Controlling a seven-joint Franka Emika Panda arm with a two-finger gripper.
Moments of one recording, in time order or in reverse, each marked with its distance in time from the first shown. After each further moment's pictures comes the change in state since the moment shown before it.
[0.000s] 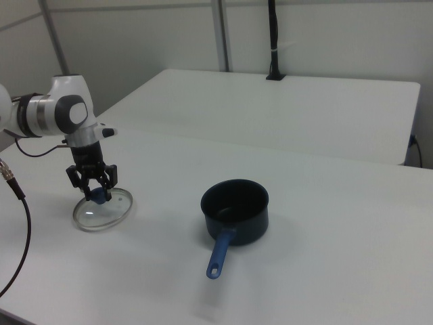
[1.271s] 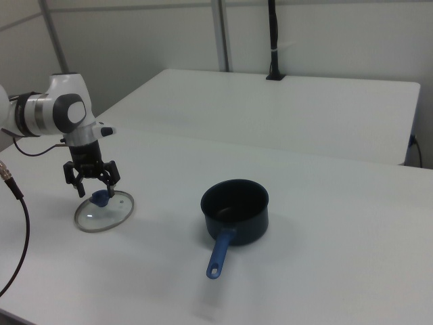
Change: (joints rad) arm -0.002 -0.020 0.004 -0.018 0.000 0.008 0.000
